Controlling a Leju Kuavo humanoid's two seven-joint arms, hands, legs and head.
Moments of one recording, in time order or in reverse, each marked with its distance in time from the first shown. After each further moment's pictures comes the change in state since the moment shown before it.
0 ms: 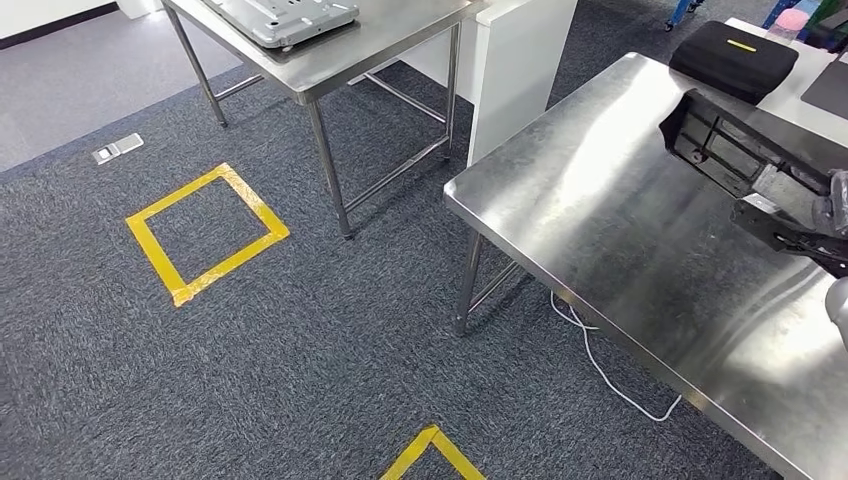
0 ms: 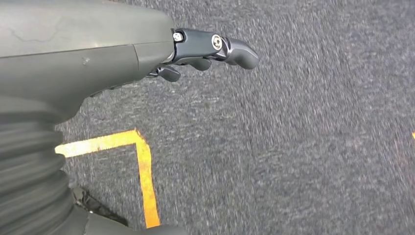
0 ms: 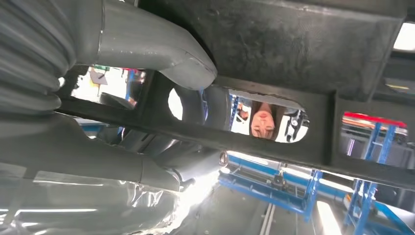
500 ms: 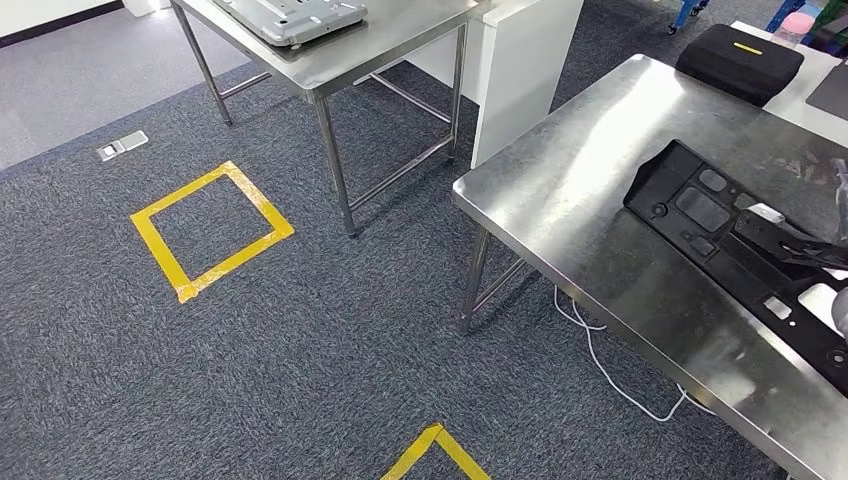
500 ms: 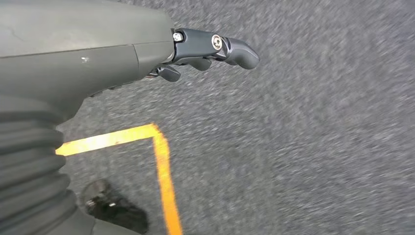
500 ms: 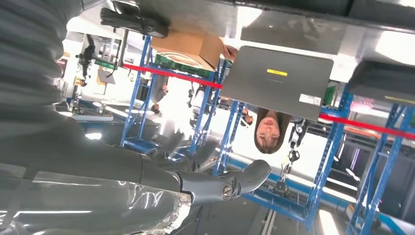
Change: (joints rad) left arm -0.002 -0.002 0.016 0.027 -0.037 -0.043 0.068; right arm -0.004 -0.007 -0.008 0.042 0.024 0.011 0.004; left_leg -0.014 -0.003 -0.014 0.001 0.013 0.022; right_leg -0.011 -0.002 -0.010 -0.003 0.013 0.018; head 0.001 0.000
